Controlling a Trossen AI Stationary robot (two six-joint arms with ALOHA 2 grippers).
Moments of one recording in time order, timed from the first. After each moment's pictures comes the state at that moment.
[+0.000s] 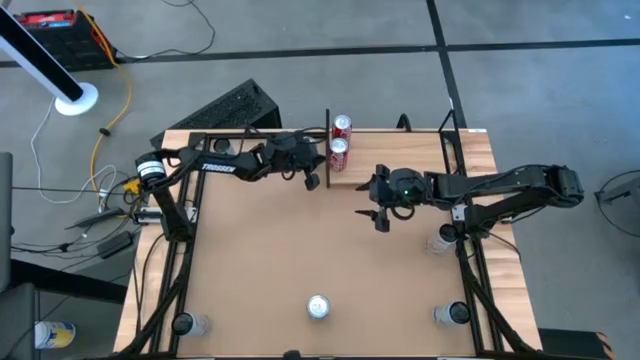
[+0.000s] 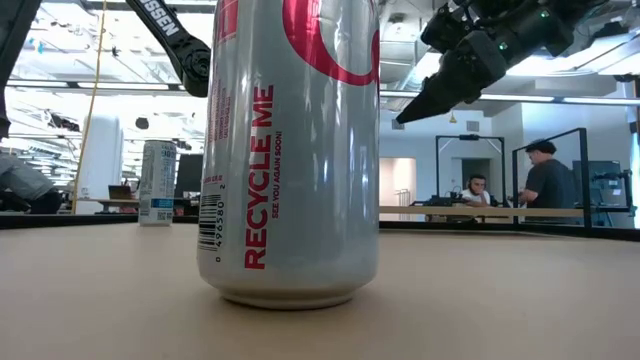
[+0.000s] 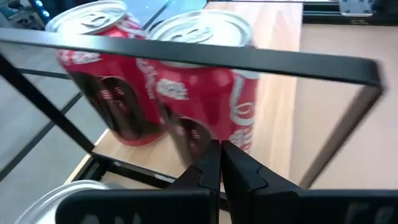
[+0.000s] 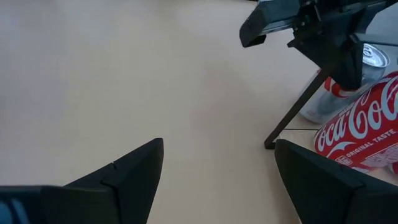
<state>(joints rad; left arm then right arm) 0.45 1.75 0.96 0.47 0.02 0.16 -0.09 1.18 0.69 -0.06 0.05 -0.13</state>
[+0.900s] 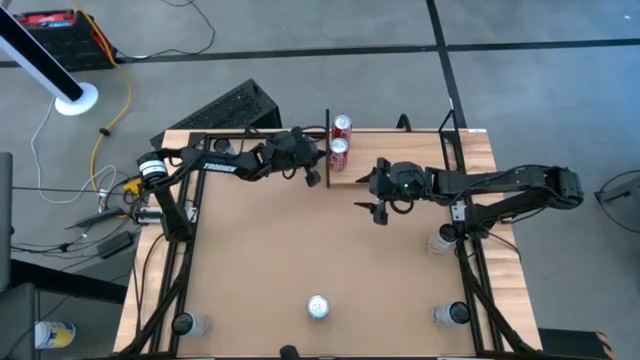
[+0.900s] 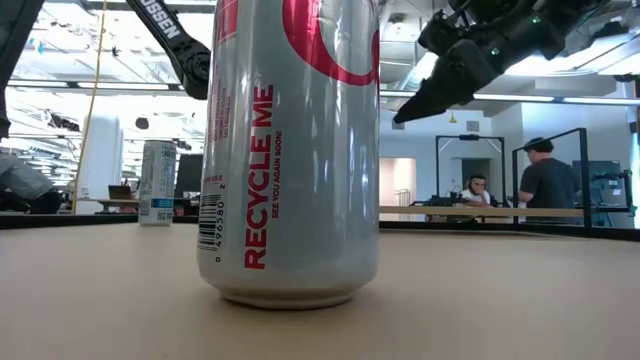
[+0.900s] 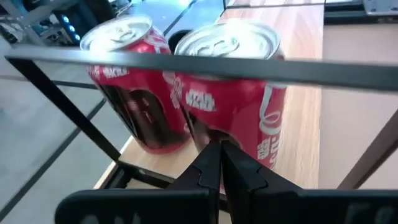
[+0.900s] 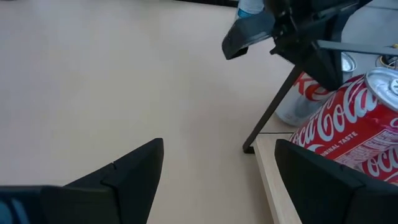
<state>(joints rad) 0.46 1.77 0.95 0.52 -0.05 0.21 -0.15 1.18 0.69 -0.02 0.05 -0.16</state>
